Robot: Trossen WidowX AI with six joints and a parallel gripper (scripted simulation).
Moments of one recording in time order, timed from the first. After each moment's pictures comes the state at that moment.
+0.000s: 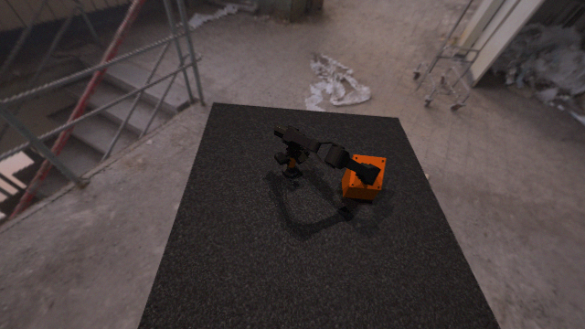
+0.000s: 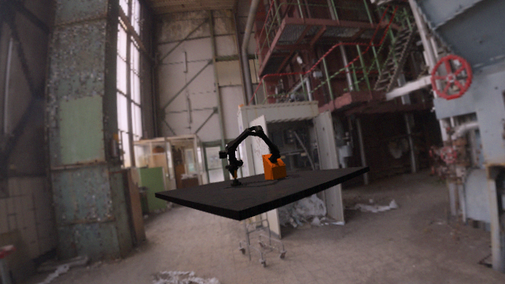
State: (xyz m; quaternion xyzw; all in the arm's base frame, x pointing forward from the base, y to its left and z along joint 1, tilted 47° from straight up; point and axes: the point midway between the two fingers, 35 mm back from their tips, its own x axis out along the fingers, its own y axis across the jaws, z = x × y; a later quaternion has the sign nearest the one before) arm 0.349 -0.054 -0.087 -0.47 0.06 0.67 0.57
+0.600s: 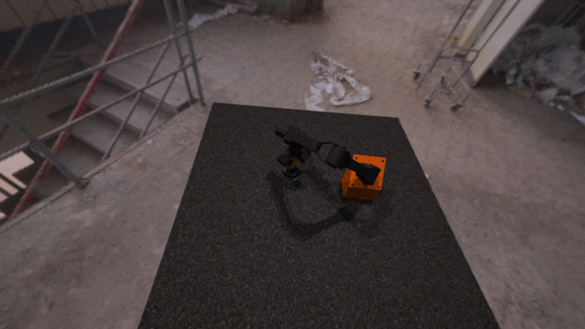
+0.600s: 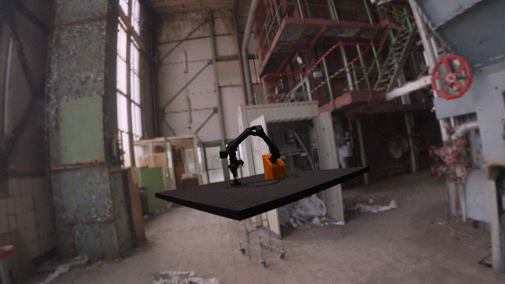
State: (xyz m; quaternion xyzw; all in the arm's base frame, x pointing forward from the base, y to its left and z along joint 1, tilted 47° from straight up) arm 0.344 -0.054 -0.086 -0.52 -0.01 0.68 0.52
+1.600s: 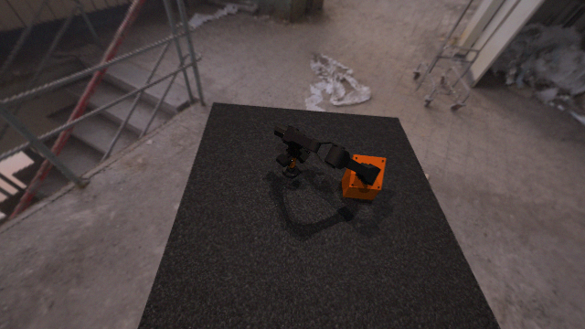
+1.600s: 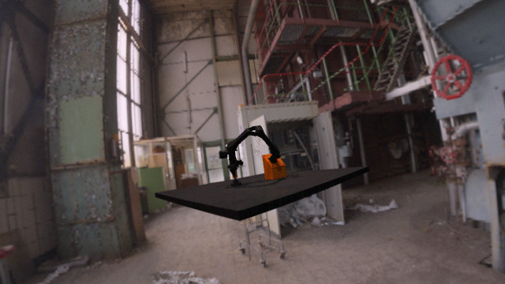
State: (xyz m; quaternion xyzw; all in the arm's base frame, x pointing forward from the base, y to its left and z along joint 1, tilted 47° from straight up) arm 0.348 -0.054 -0.087 -0.52 -0.01 0.68 0.52
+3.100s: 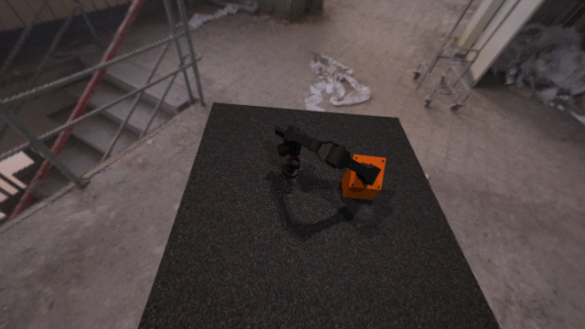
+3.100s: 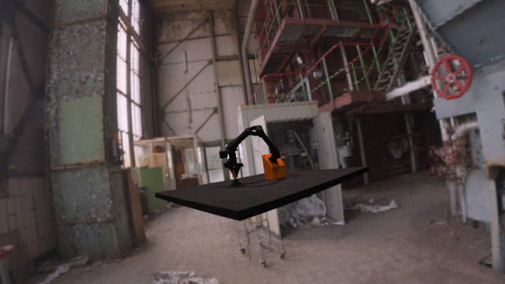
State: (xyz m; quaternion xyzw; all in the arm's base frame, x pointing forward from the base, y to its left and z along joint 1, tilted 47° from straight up) arm 0.345 -0.055 -0.085 0.31 0.63 0.25 0.67
